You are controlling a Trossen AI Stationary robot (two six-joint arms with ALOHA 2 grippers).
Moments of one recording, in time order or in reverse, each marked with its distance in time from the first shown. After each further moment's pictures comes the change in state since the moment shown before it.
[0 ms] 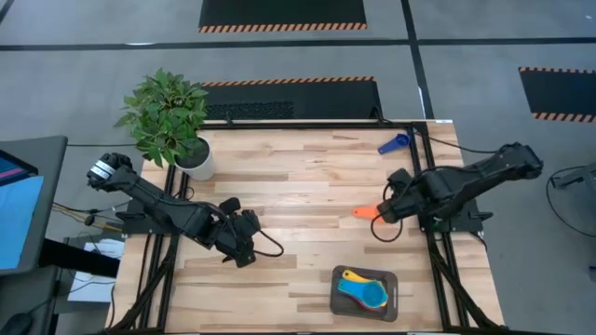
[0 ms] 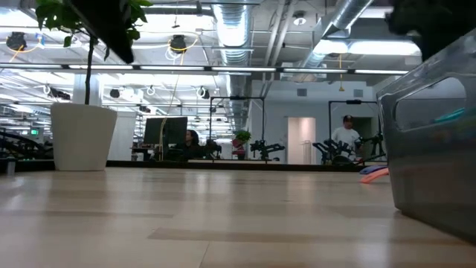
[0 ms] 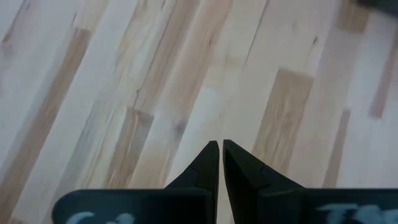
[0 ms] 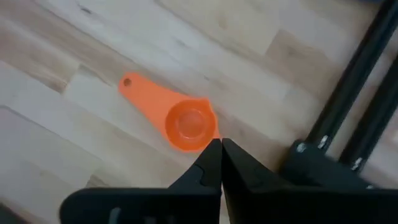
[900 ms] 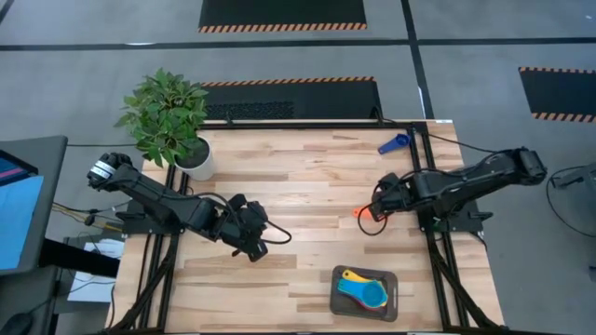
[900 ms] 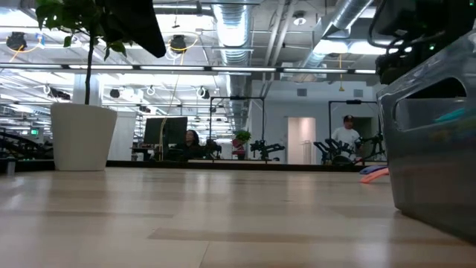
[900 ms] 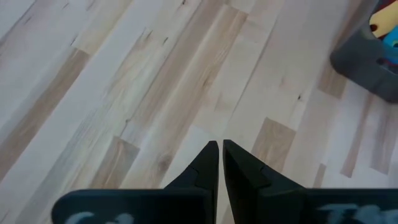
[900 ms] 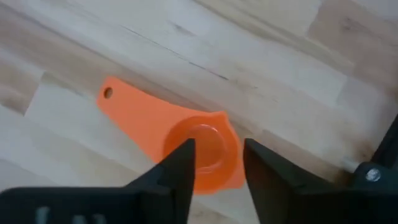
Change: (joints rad) left arm 0.059 0.000 0.000 0.135 -0.017 -0.046; right arm -0.179 -0.017 -0.311 0.395 -0.101 -0.113
